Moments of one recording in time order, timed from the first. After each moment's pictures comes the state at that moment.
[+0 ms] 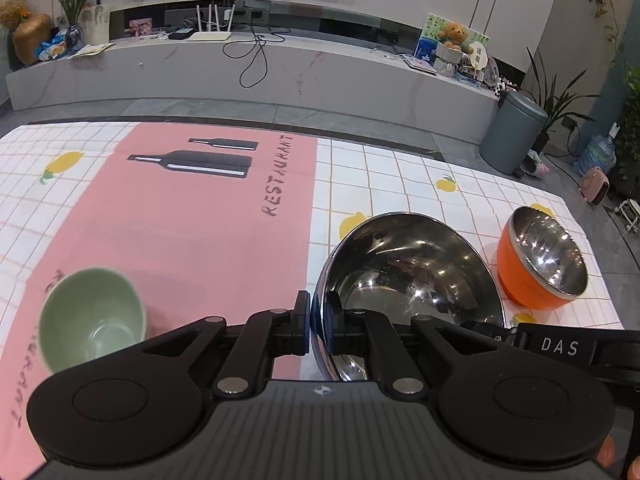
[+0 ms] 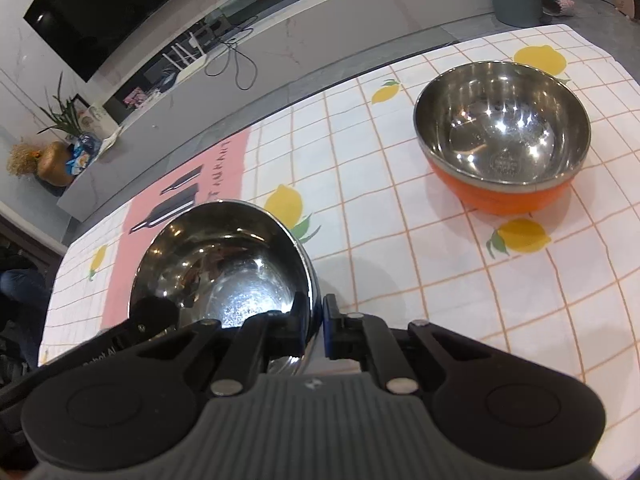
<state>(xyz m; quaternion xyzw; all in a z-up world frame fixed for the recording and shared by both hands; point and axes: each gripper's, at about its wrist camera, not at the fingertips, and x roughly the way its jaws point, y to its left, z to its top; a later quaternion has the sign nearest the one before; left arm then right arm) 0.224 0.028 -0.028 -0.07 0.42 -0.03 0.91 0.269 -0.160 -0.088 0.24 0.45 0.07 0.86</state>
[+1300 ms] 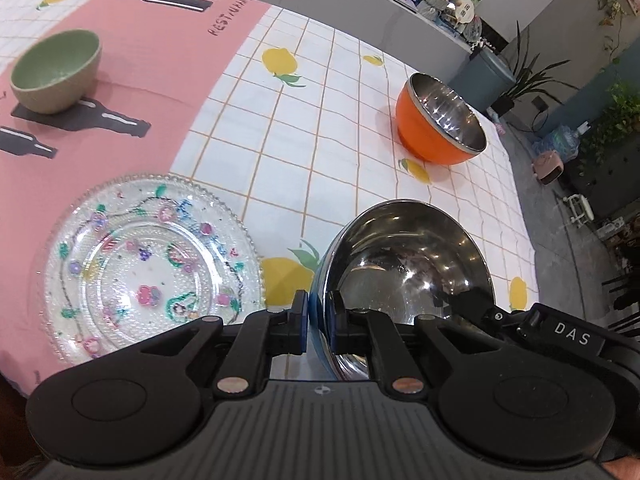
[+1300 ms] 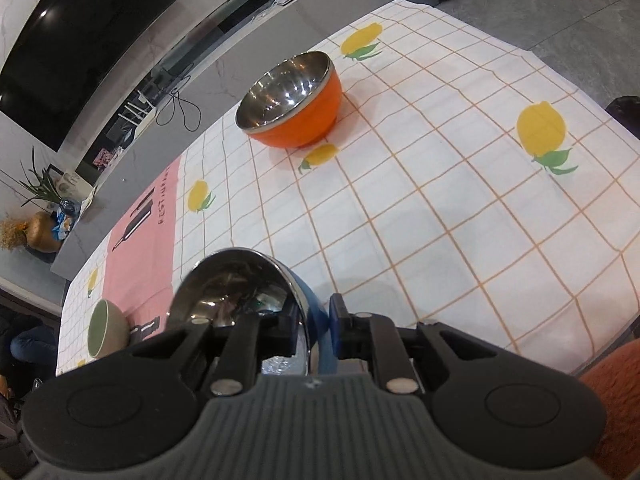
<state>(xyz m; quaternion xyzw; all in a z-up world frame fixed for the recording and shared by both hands) 0.112 -0.036 -0.066 -0.20 0.52 -0.08 0.83 0.098 -0.267 -0.091 0.33 0.43 -0.01 0.84</state>
